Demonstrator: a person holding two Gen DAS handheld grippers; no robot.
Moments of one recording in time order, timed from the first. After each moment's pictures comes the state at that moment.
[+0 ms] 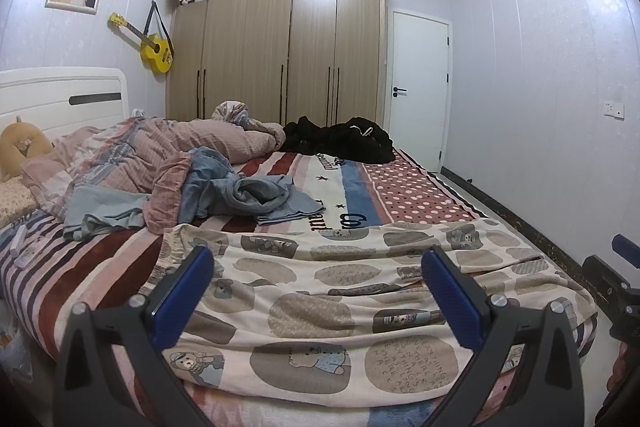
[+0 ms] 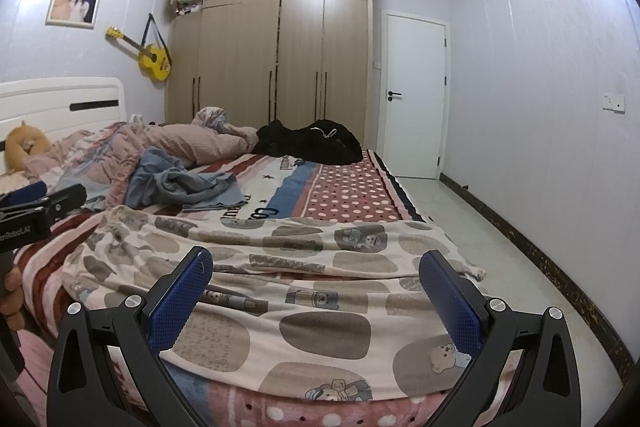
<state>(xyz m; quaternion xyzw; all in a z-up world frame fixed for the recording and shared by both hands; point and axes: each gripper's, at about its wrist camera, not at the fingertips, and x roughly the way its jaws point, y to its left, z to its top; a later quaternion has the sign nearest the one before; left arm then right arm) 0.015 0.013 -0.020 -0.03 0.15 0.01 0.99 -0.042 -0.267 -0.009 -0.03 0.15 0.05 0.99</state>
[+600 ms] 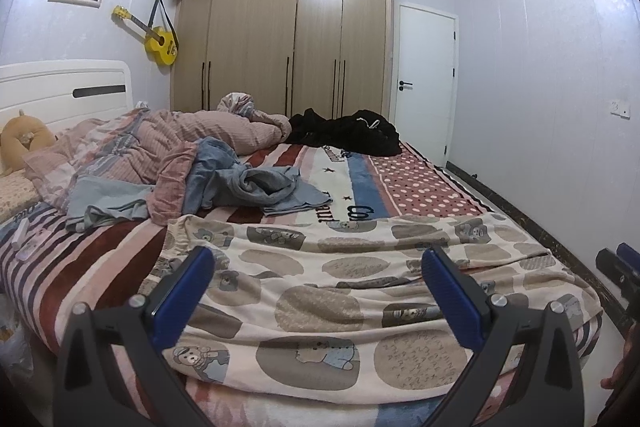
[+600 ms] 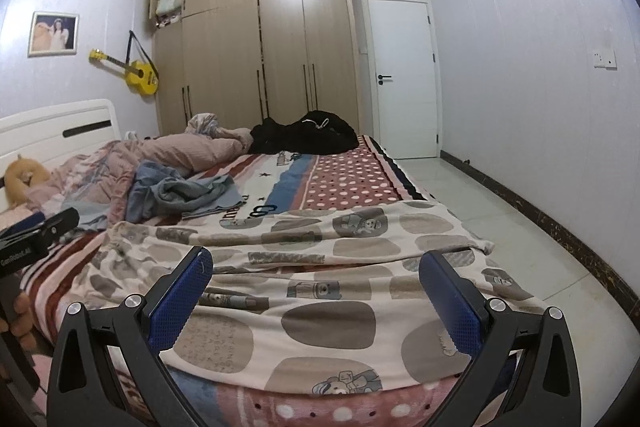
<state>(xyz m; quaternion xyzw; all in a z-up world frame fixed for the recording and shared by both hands) 0.024 0.018 -0.030 -0.03 0.17 0.02 0.98 -0.032 -0.292 -0.018 0.03 0.17 0.05 0.98</state>
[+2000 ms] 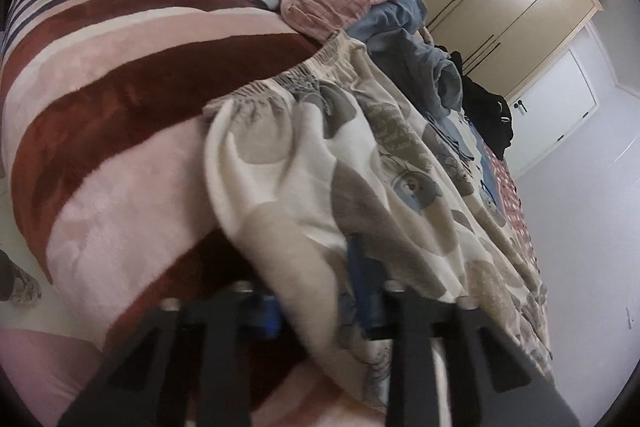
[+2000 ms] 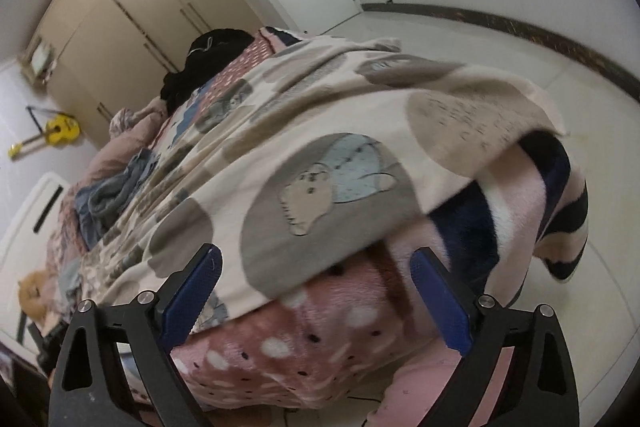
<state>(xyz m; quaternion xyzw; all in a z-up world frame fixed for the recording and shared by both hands) 0.098 0.218 -0.196 -0.37 0.33 0.12 0.86 0.007 -0.460 -0.167 0.30 0.35 -0.02 0.89</state>
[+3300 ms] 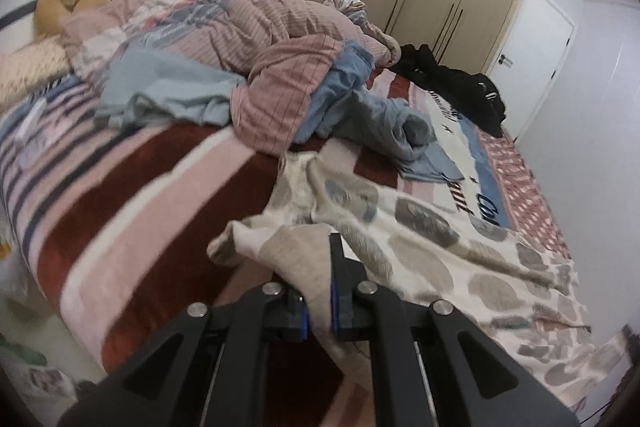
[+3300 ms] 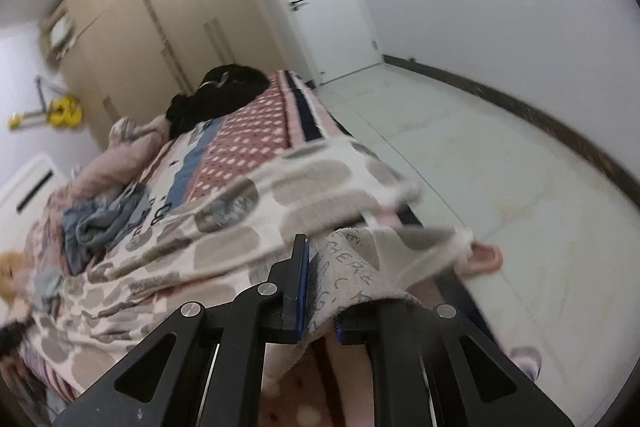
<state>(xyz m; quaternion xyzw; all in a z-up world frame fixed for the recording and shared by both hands) 0.157 0.244 -0.073 -0.18 0.34 0.12 0.91 0.122 -0.496 -0.047 0.16 0.31 -0.02 0.94</state>
